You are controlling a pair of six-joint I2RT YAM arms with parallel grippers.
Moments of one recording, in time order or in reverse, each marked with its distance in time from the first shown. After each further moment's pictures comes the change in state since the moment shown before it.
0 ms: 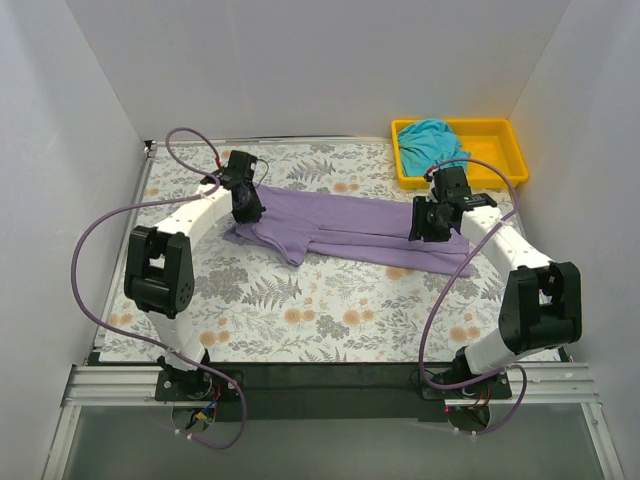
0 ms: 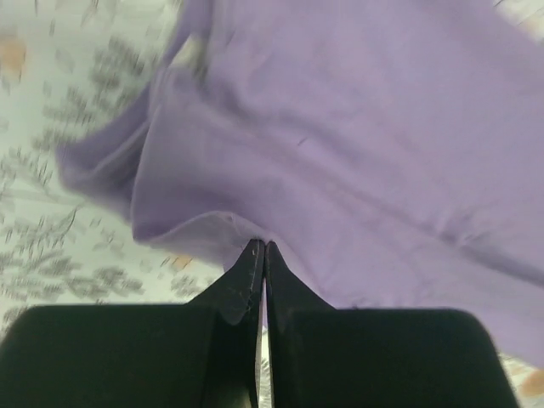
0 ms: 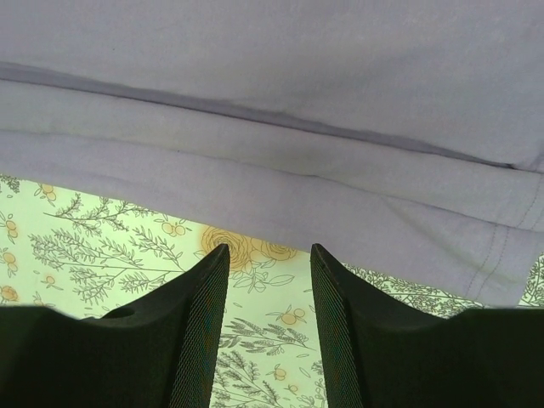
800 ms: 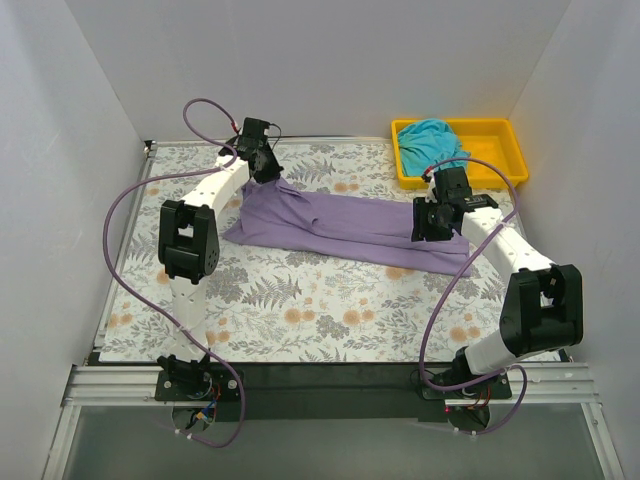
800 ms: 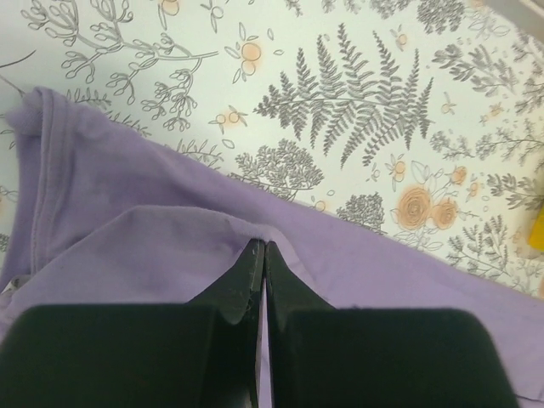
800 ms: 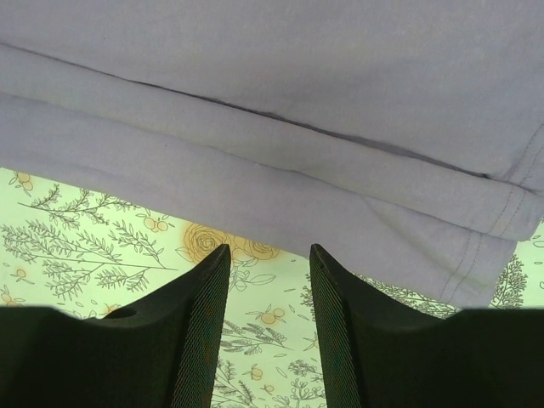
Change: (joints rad) left arm 0.000 0.380 0.541 0.074 0.082 -0.032; right arm 0.000 -0.018 -0.009 0.001 0.014 -0.077
